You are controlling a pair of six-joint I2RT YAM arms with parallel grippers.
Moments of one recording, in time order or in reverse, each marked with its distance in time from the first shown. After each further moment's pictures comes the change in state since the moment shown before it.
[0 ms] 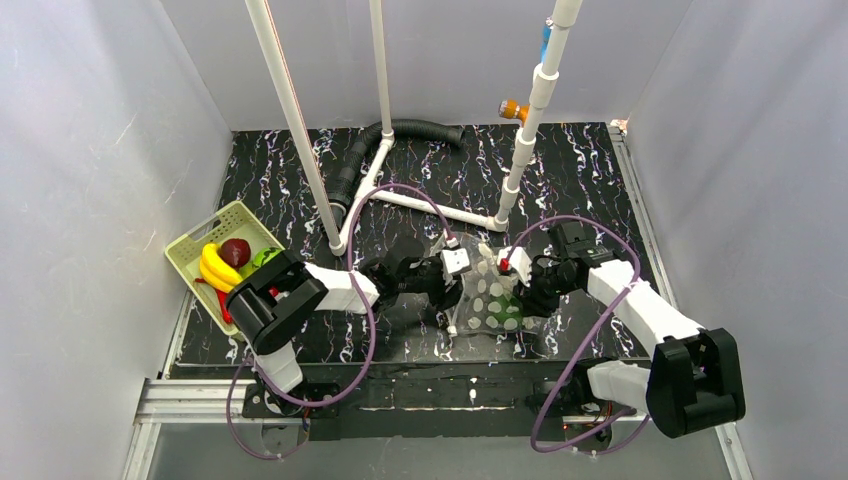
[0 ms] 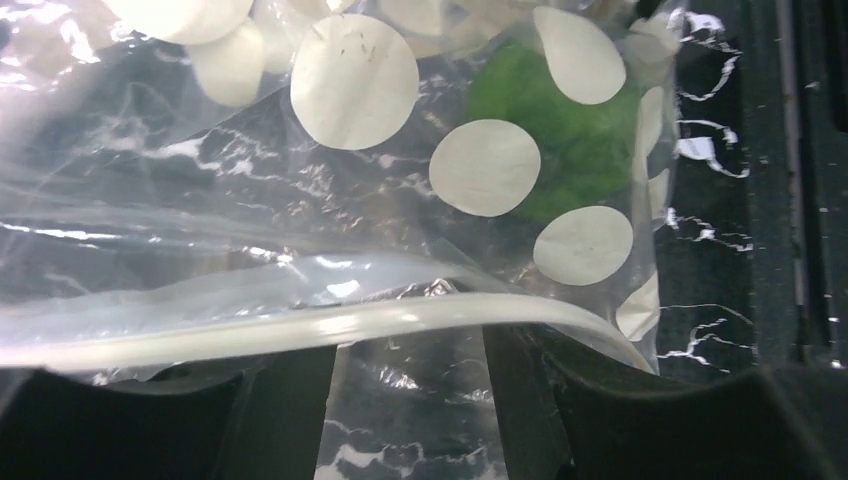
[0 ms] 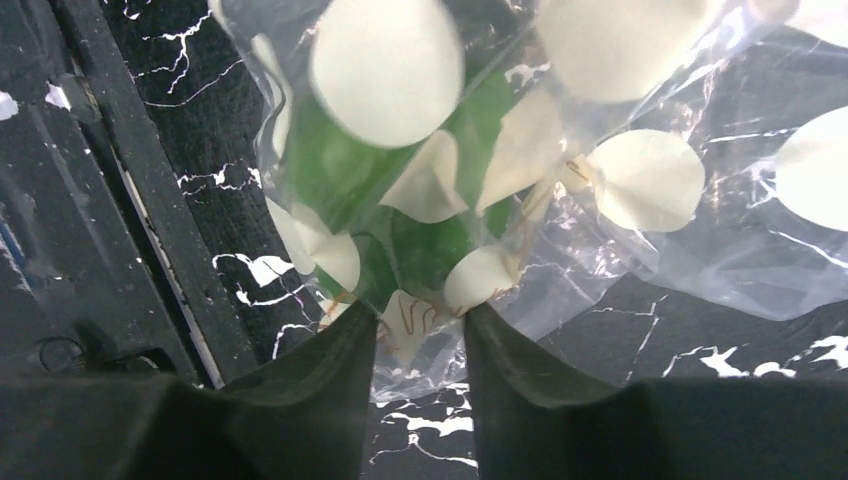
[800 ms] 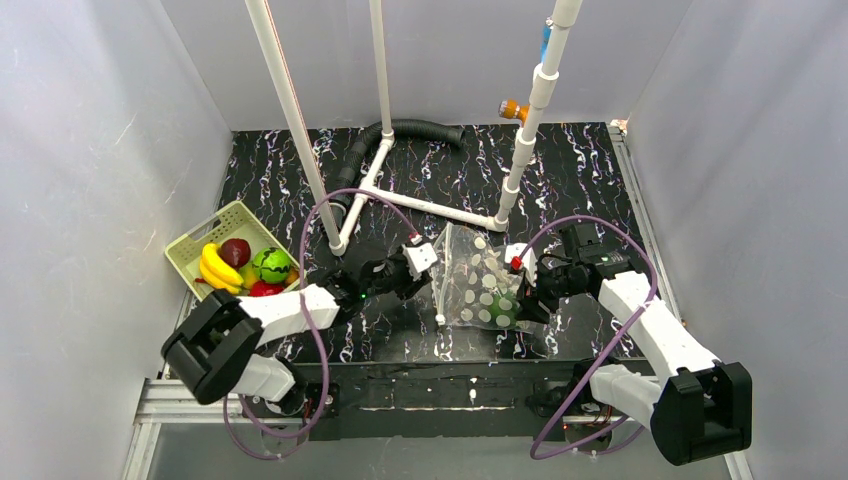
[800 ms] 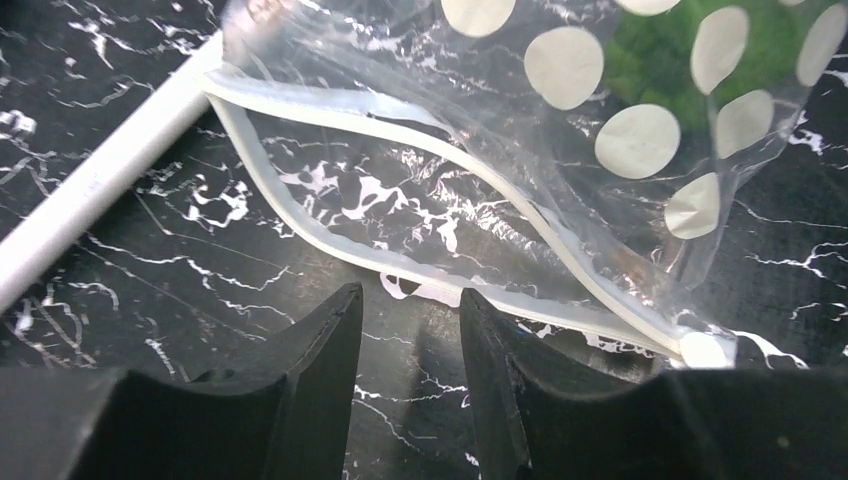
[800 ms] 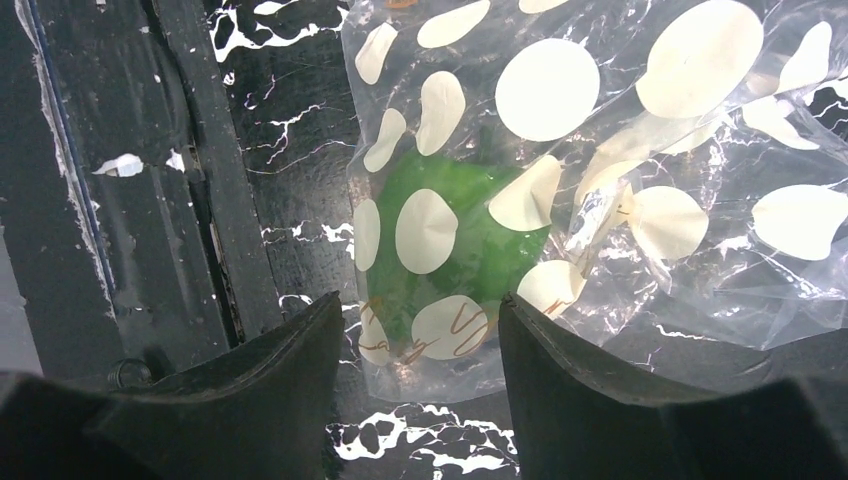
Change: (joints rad) left arm 0.087 -0.402 -0.192 -0.158 -0.210 0.098; right arm -0.028 -0.118 0.010 -0.049 -0.189 -0.018
